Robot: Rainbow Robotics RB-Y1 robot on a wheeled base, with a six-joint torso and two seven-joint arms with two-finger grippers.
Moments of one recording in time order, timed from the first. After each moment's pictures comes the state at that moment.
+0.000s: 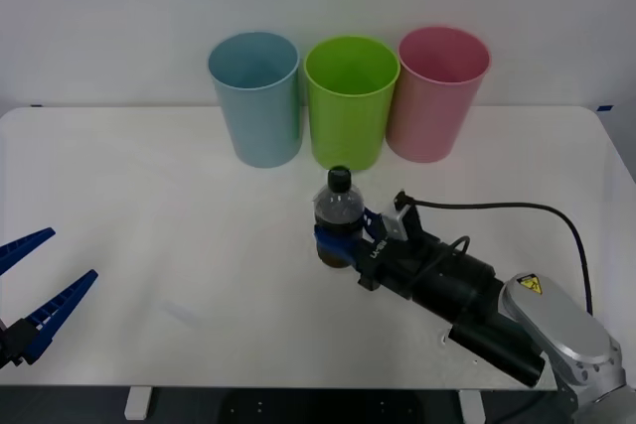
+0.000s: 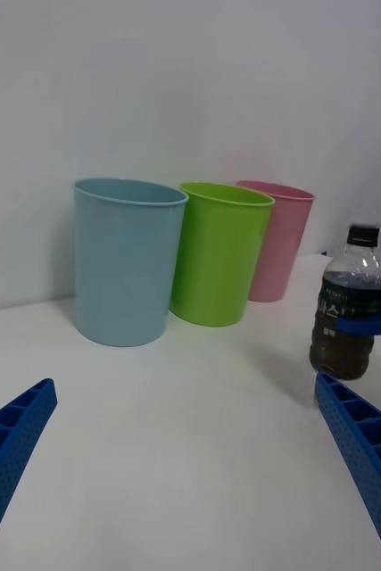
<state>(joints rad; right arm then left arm) -0.13 -0.38 0.39 -1.53 1.09 -0.53 0.16 0.35 0.40 0.52 -1.66 -0.96 -1.22 0.00</state>
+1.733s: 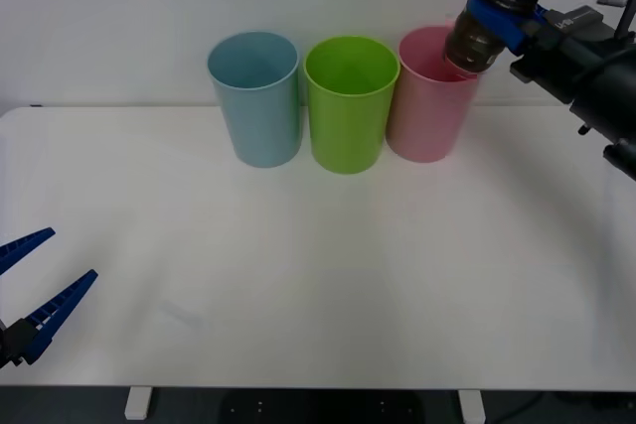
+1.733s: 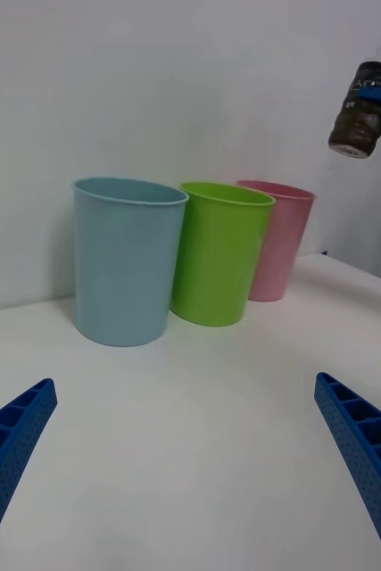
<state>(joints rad) -0.41 -0.68 0.00 -1.60 1.08 -0.50 -0.43 0.35 0.40 0.52 -1.66 -0.96 -1.22 0.00</state>
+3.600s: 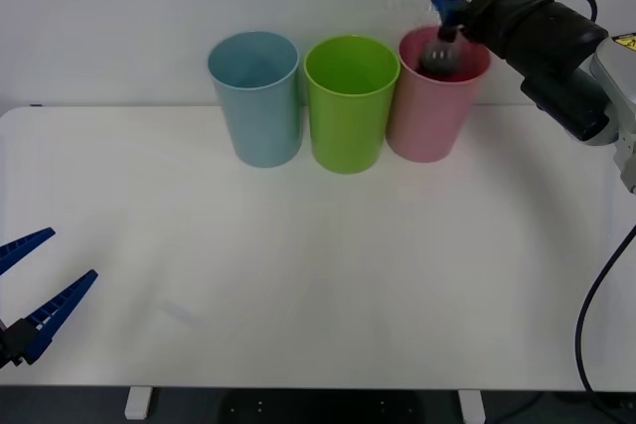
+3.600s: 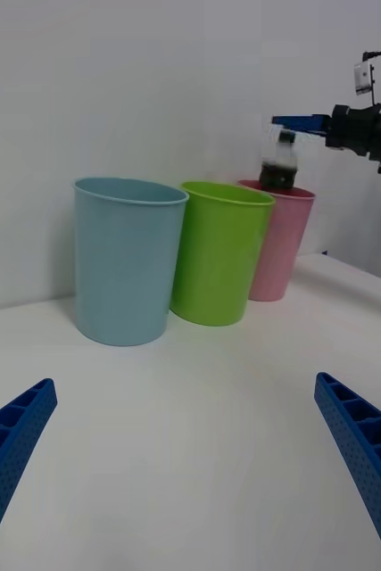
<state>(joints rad) -0.83 -0.55 0.14 -1.02 1.19 -0.35 -0.26 0.35 0.40 0.52 -1.66 -0.96 -1.22 0.00</state>
